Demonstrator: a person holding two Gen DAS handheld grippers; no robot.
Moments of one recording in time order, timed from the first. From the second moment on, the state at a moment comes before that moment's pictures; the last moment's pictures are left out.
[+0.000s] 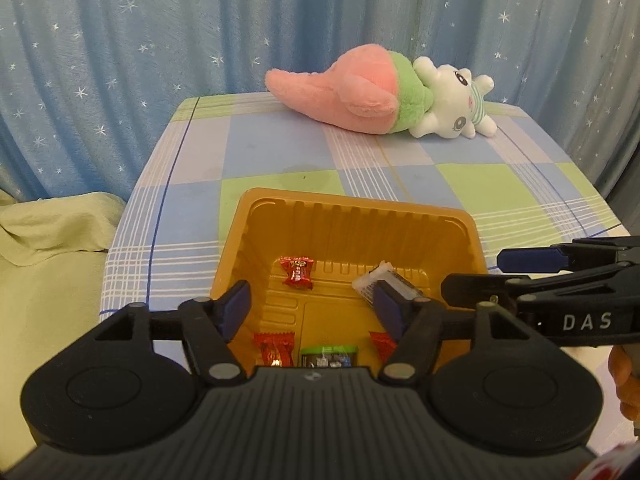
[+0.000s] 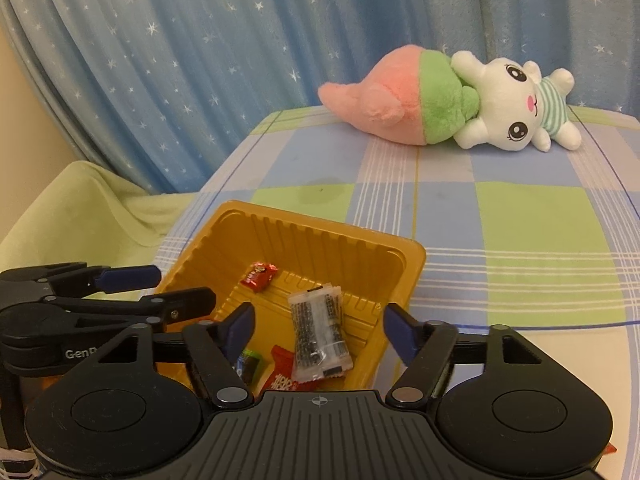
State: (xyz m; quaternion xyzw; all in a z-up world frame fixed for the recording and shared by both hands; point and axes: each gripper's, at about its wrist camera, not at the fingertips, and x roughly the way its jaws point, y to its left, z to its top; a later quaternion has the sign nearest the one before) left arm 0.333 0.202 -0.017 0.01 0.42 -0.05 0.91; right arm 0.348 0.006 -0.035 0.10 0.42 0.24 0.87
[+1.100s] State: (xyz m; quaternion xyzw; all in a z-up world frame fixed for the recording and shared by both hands) left arm 0.188 0.173 0.025 -0.01 0.41 -0.03 0.91; right arm 0.221 -0.063 -0.007 0.17 0.41 0.25 0.86
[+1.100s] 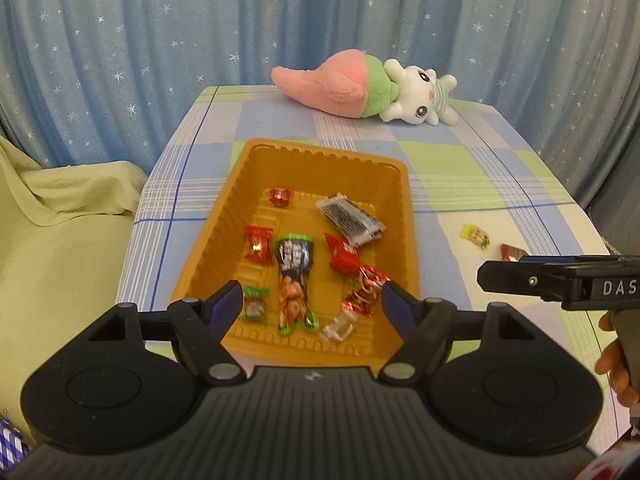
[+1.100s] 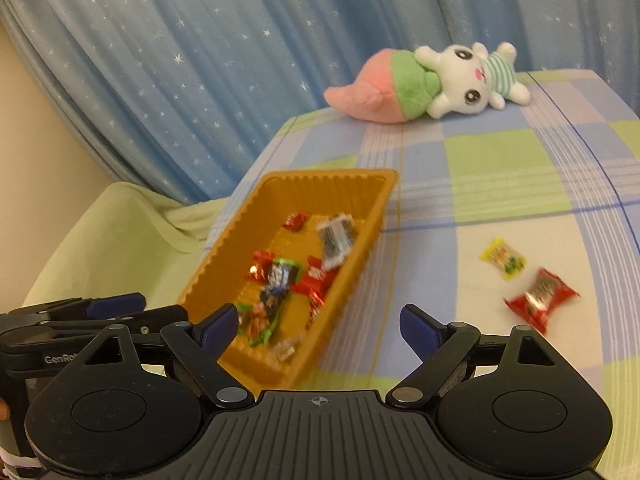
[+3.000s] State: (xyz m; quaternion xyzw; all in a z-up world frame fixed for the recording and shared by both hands) left arm 0.156 -0.014 -0.033 0.00 0.49 -0.04 0.87; right arm 0.160 -0.222 -0.065 0.05 0.49 0.20 0.85
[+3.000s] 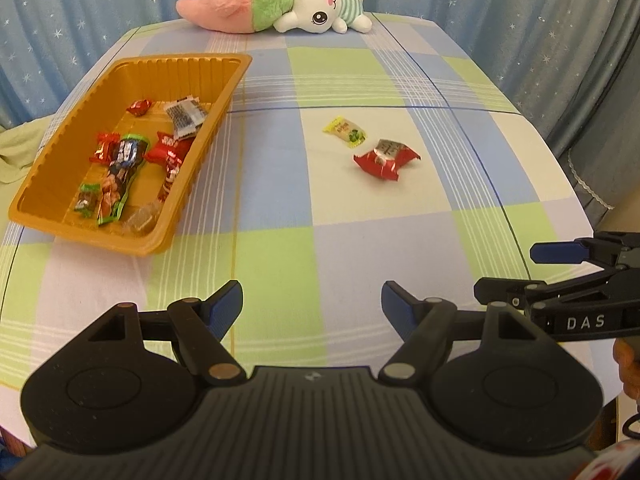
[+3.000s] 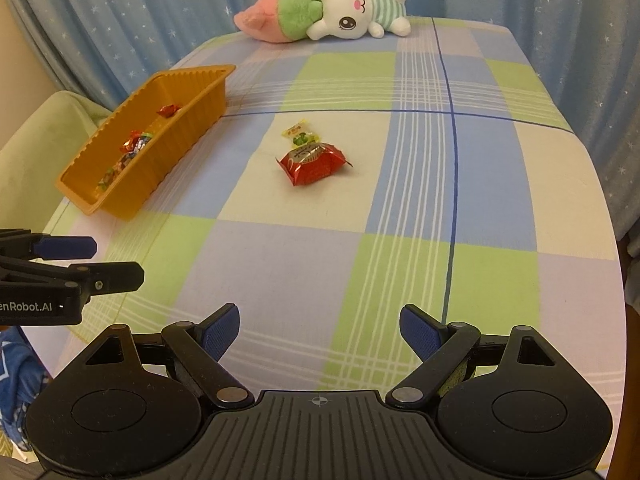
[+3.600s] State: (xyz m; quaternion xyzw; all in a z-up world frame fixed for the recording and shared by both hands) left arm 0.216 -0.005 -0.042 0.01 0.49 -0.07 0.87; right arm 0.204 -0.207 -0.069 0.06 0.49 0.17 0.85
